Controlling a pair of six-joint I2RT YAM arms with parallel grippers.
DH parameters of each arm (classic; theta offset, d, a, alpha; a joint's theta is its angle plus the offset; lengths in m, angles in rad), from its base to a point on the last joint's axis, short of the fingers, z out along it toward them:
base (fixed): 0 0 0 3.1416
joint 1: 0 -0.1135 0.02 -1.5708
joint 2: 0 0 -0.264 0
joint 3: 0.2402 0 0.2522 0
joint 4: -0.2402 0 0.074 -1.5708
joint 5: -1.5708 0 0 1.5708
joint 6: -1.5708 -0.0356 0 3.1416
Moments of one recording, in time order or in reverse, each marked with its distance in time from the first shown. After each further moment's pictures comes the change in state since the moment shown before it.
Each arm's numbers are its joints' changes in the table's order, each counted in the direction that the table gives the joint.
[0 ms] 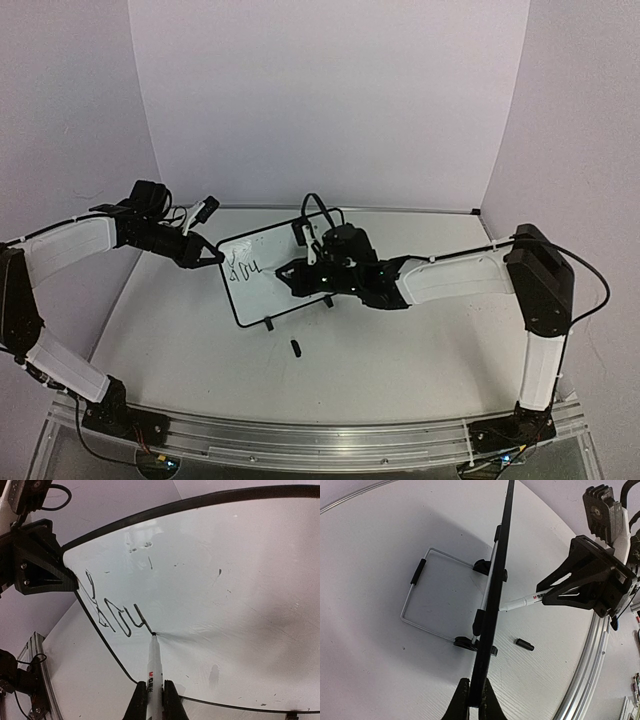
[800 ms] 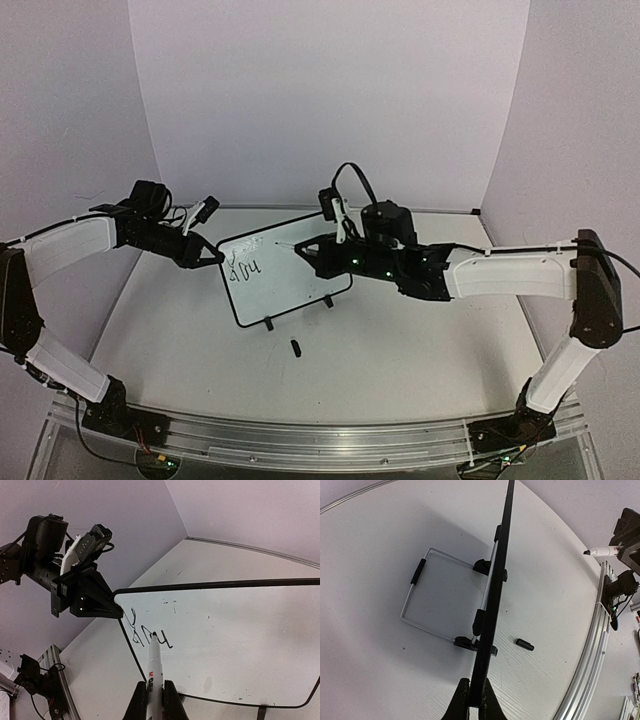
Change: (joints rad) left arm 0.000 0.000 0.000 0.000 0.000 0.000; right arm 0.014 0.278 -0.121 -0.030 -0.019 0.043
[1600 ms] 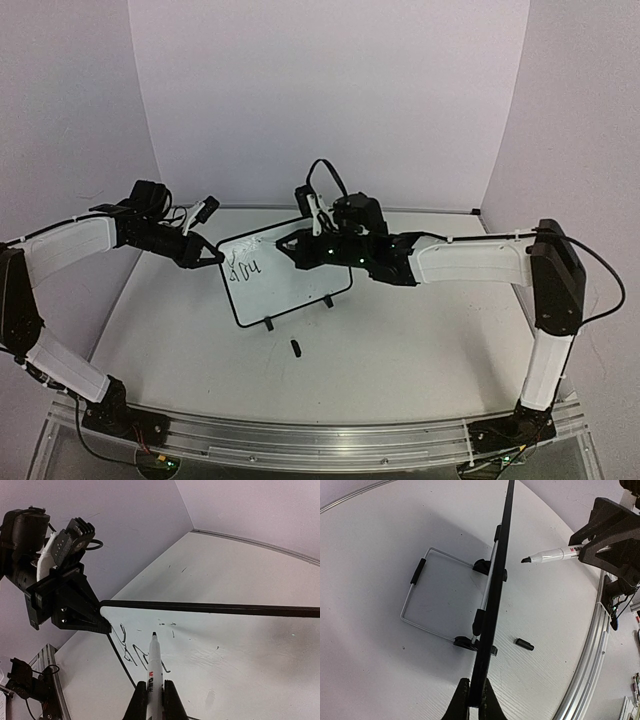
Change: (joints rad) left arm 0.000 0.000 0.001 -0.002 0.000 0.000; right arm 0.027 -0.208 0.216 -0.046 0.087 0.024
